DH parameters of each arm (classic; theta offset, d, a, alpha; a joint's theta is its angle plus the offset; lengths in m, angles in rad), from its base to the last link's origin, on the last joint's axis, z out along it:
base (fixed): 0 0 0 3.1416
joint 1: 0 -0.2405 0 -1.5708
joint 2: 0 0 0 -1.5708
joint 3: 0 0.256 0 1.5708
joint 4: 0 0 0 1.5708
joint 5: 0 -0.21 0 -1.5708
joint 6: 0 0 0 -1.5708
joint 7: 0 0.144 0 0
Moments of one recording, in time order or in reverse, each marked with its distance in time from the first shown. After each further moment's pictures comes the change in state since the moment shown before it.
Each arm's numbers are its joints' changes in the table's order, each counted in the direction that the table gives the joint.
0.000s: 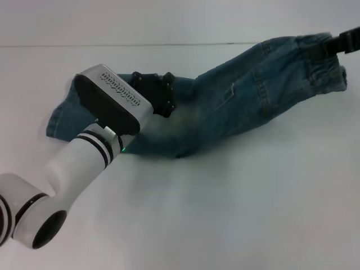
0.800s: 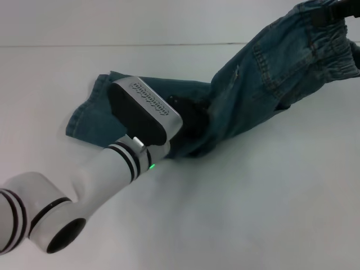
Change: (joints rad) left arm 0.027 0.000 -0.181 0.086 -0.300 0.094 -0.138; right arm -0.038 0.067 -0.004 0.020 -0.129 0.070 0.041
